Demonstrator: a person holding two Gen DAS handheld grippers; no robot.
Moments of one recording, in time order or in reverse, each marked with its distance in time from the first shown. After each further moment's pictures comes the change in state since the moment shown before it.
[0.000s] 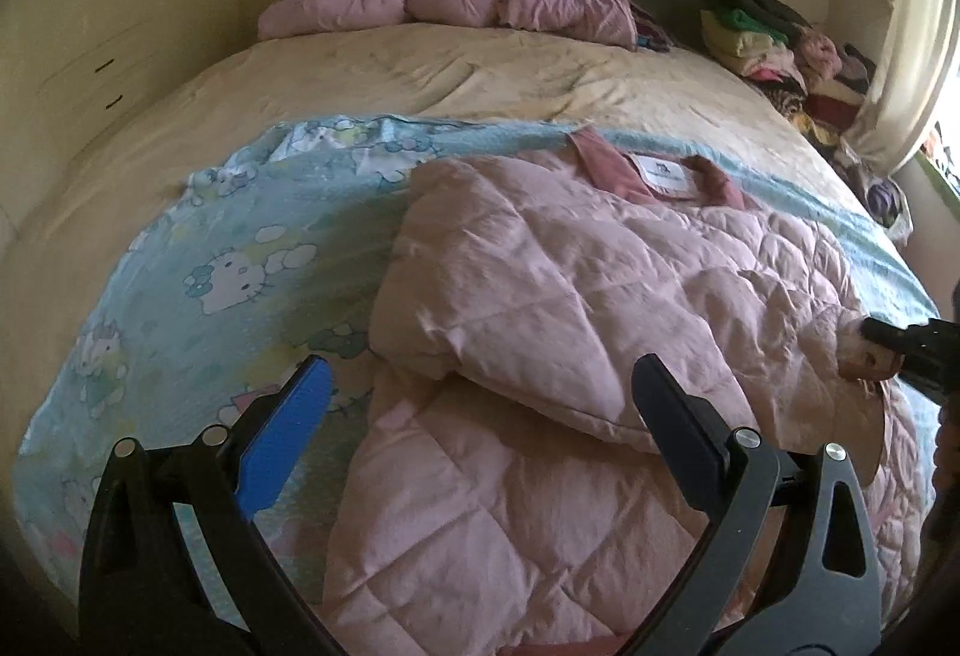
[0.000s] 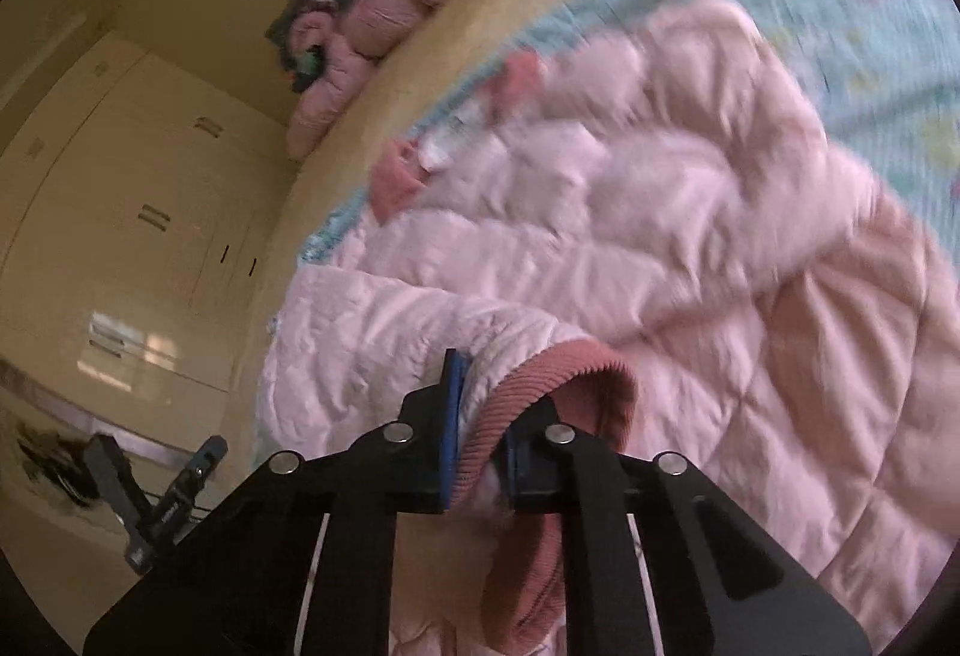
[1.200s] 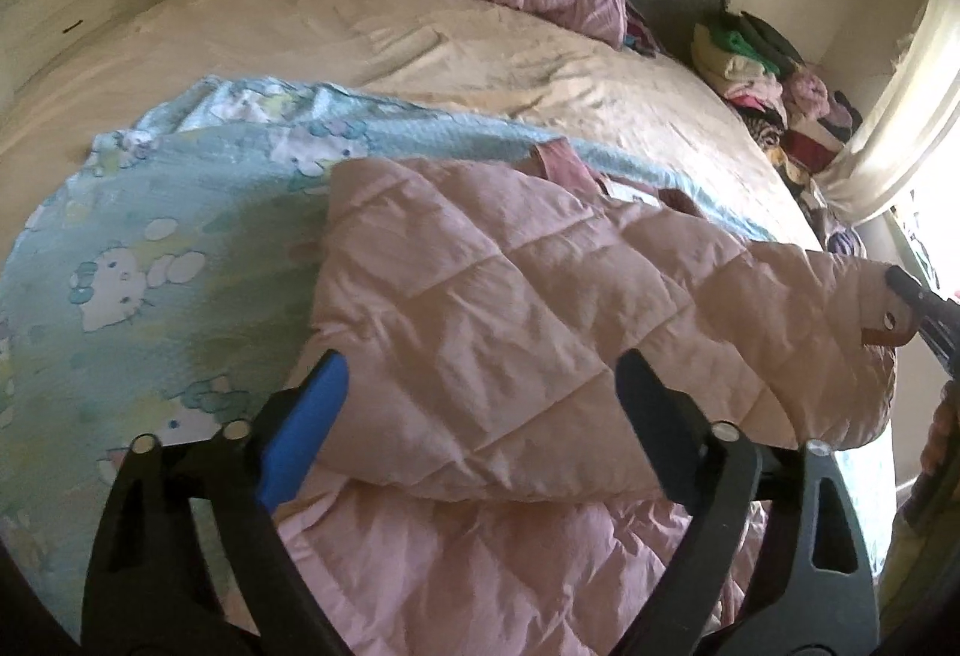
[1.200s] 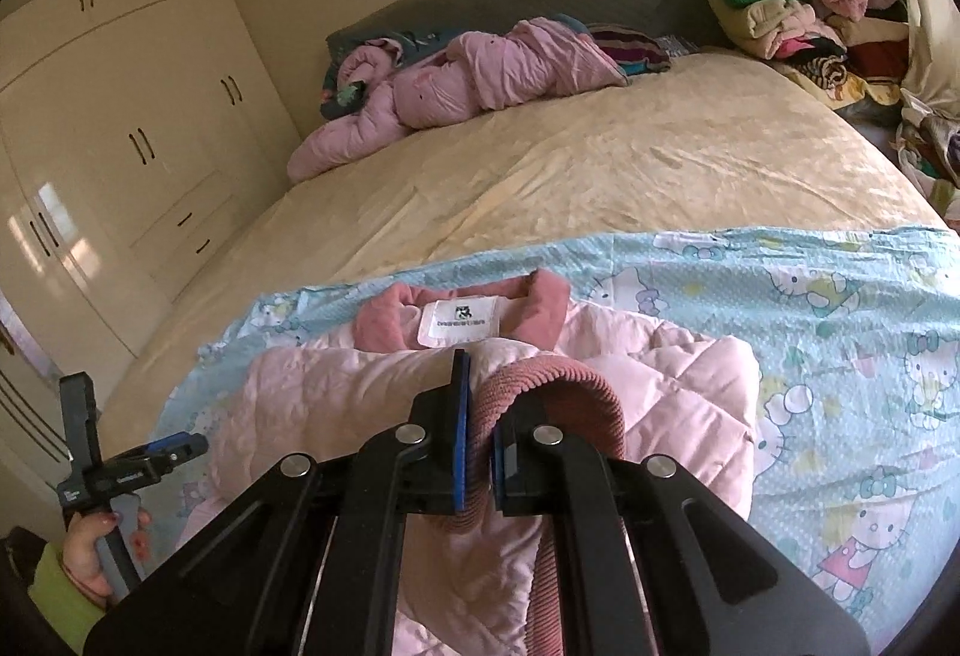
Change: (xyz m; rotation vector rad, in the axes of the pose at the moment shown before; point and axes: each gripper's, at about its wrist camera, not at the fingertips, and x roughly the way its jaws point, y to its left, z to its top) left arm 0.074 -0.016 0.052 -0.125 0.091 -0.176; right arm -0.010 0.057 0.097 -0.394 -0.192 -0.183
